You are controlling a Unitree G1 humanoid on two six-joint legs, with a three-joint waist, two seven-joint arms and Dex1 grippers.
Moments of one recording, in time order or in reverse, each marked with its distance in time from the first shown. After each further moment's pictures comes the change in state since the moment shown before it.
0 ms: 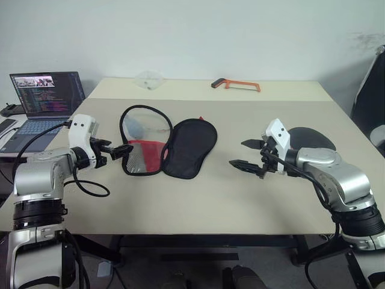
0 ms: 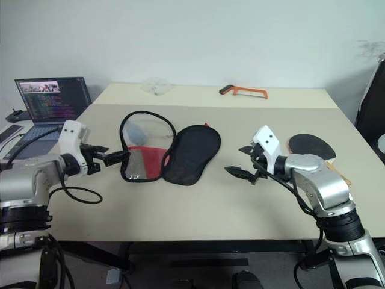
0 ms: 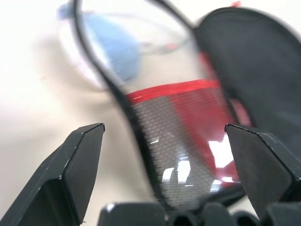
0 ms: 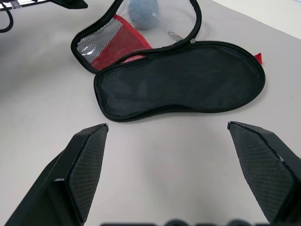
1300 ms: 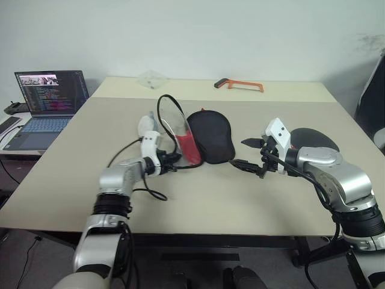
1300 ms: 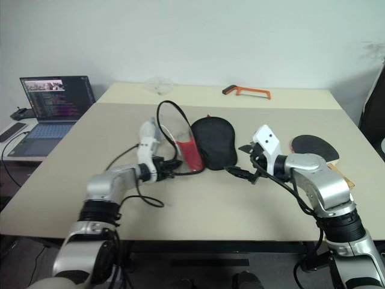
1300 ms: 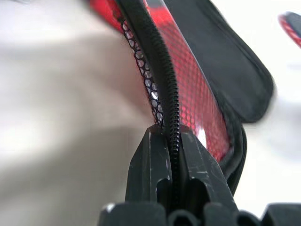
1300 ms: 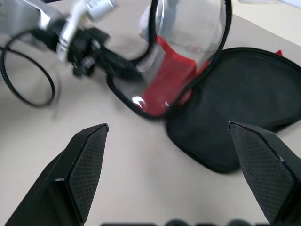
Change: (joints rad) left arm -0.143 -0.446 -0.188 0.222 -0.052 -0.134 0.039; right arm 0.000 -0.003 -0.008 -0.027 -0.002 0.012 -0.008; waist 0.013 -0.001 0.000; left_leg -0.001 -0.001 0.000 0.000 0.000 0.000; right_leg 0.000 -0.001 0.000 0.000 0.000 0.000
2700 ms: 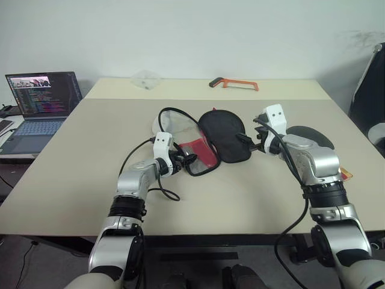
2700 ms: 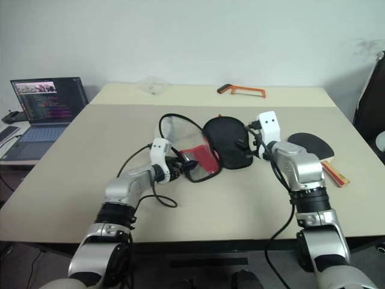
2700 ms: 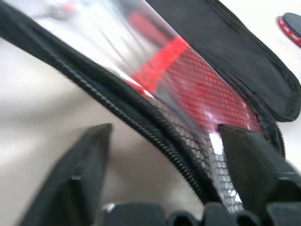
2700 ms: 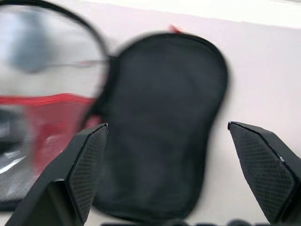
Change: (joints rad) left arm 0.068 -0.027 0.021 -0.136 0.029 -0.032 0.090; right arm -0.236 0.283 -0.140 0.493 -0.138 0.066 -0.495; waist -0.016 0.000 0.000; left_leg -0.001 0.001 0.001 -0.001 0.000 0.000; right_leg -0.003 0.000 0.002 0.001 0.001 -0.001
